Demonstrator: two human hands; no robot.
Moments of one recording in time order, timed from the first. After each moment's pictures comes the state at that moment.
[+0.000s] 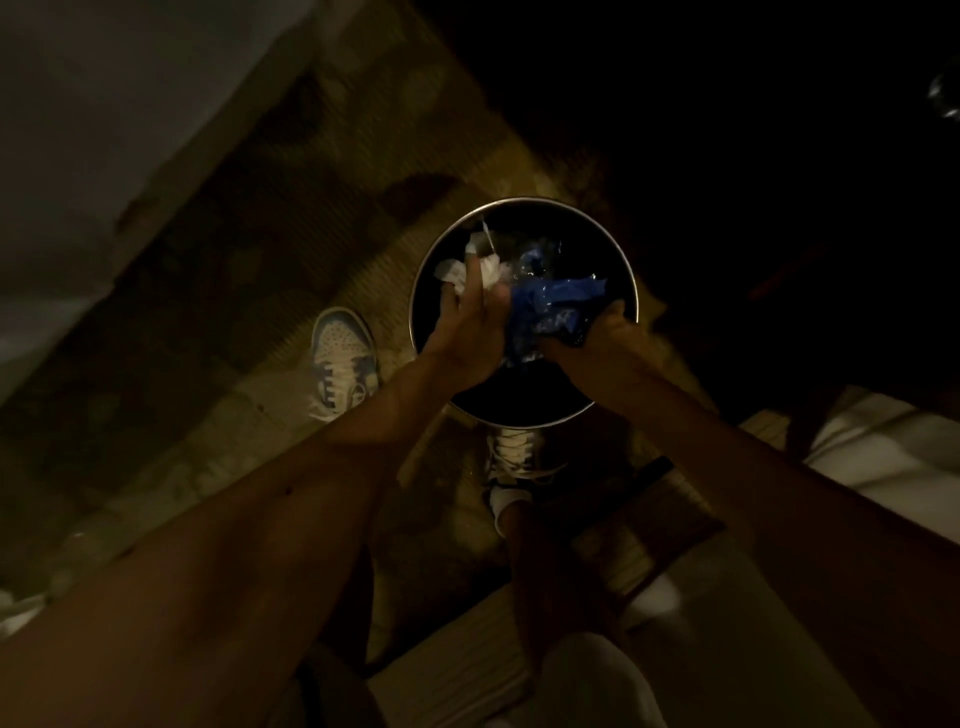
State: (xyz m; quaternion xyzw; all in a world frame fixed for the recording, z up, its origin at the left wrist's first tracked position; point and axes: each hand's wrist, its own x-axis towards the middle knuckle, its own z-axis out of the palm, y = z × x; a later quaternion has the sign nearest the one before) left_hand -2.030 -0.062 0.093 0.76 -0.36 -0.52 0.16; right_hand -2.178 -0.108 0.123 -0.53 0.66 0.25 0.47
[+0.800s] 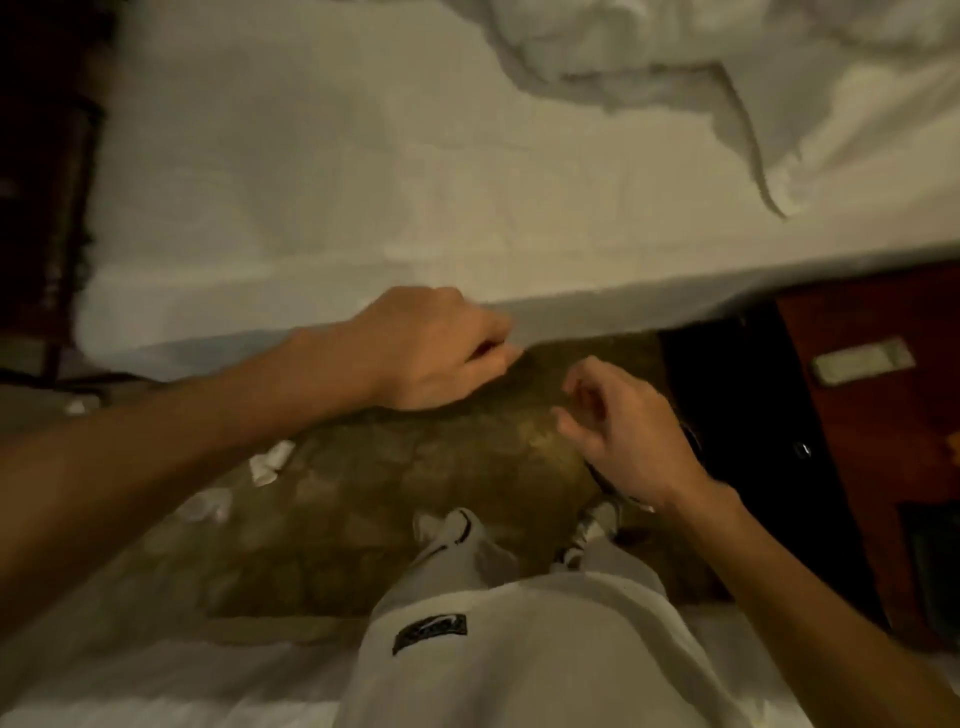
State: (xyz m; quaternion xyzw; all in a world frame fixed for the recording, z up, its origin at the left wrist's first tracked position) left_hand -1.854 0.159 0.807 0.79 -0.57 -0.22 -0.05; right_hand -2.030 0.027 0.710 -0.90 0.18 0.02 0.40
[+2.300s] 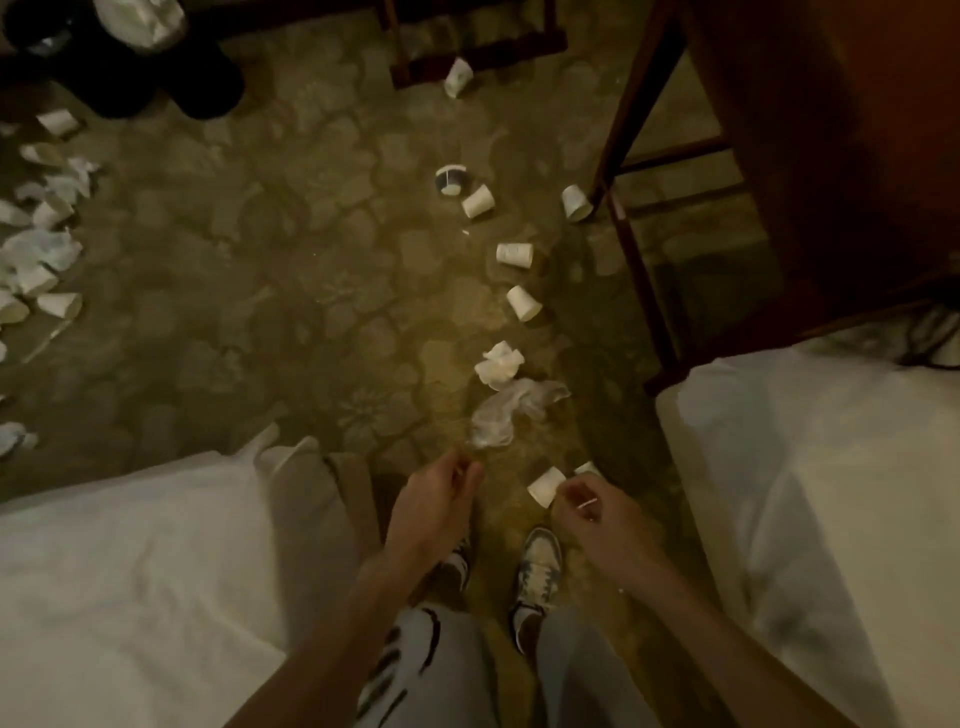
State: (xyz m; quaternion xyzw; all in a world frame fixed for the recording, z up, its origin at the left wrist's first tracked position) left_hand -1.636 1.020 0.461 0.79 0.45 -0.09 0.42; right_hand -1.490 0.867 0.471 -0.82 -0.19 0.48 0.25
